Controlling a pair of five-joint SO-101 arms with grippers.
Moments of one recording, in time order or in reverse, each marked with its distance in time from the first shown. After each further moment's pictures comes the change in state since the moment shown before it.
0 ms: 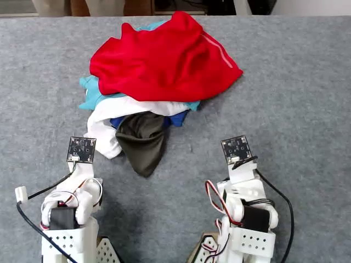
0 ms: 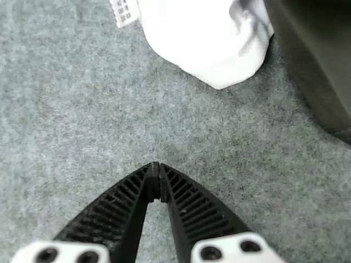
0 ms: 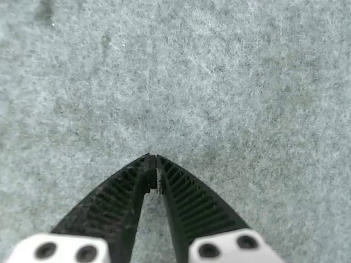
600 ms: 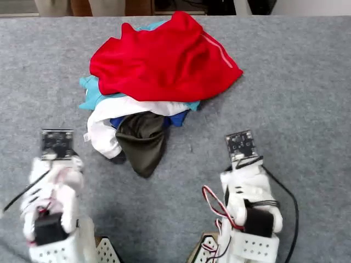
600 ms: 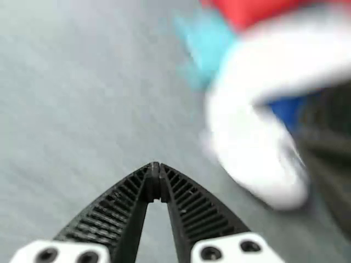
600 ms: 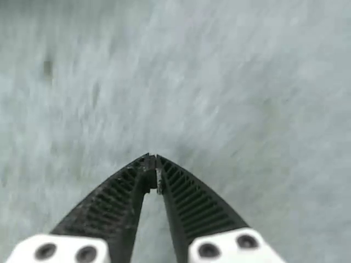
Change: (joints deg) left arm -12.4 0.0 -19.3 -10.7 -9.8; right arm 0.0 0.0 -9.2 -5.4 0.0
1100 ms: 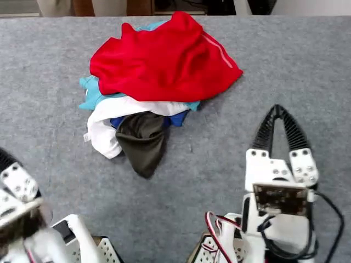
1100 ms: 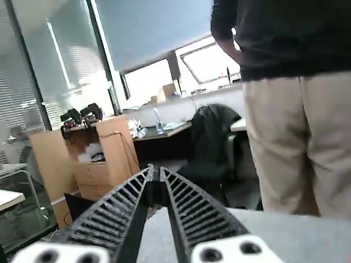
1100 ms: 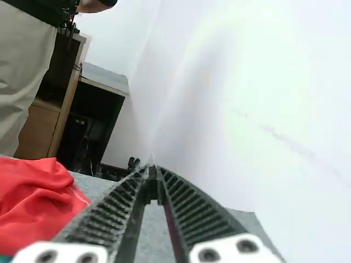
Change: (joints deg) left arm -18.4 3.0 -33.3 -10.1 2.5; right arm 0.0 11.7 -43.9 -17.4 -0.7
